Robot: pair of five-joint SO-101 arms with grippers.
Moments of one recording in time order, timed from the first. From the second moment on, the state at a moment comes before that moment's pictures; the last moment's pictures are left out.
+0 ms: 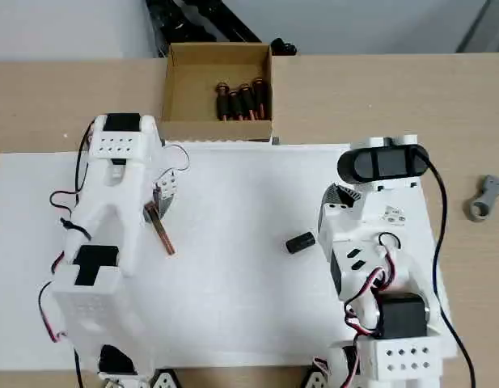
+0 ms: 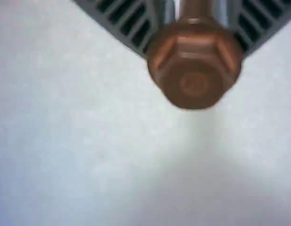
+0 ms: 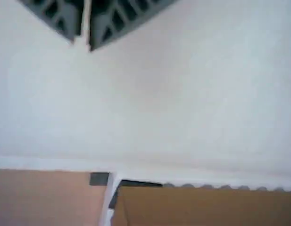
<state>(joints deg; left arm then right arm) -2.3 22.7 -10.8 98.8 37.2 -7.6 -70.0 53.7 56.0 -7.3</state>
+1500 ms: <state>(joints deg) 2.0 -46.7 6.2 98.8 4.6 -15.5 -16.7 24.7 78.9 -44.8</state>
